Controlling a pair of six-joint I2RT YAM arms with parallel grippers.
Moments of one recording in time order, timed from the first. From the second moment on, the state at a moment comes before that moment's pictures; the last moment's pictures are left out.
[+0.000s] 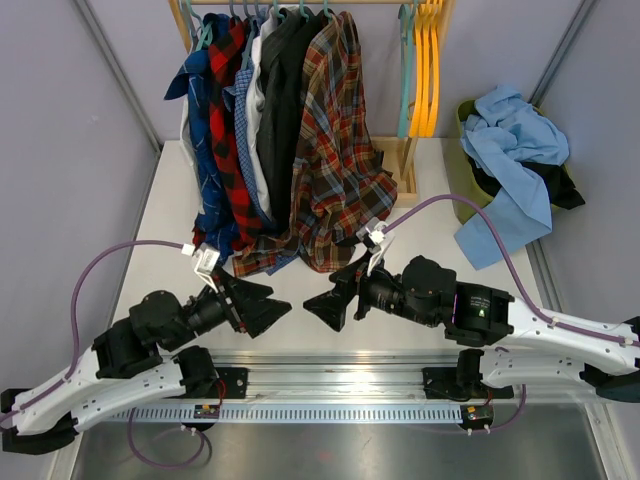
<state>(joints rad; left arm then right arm) -1.12 0.33 0.70 -0.47 -0.14 -0.73 1.32 0.94 1.02 -0.24 0.20 0.52</state>
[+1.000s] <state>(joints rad) -1.12 0.17 0.61 -0.42 -0.05 -0.70 0.91 1.49 1.78 -0.27 0.56 0.17</state>
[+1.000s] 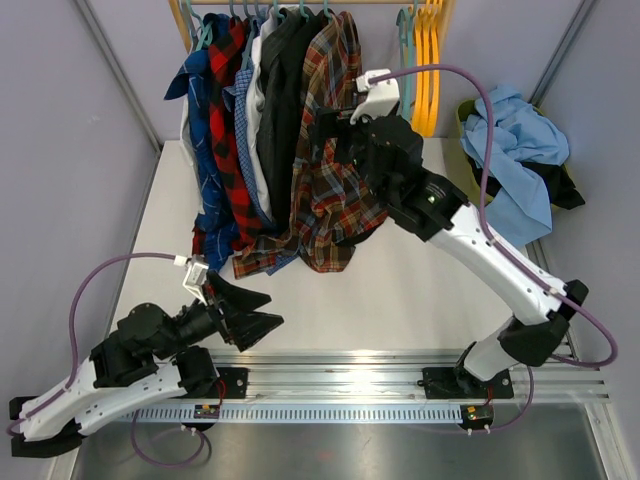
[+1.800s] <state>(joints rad) -1.12 0.01 0.56 -0.48 -0.04 -0.74 0.75 1.94 2.25 -0.35 0.45 0.34</state>
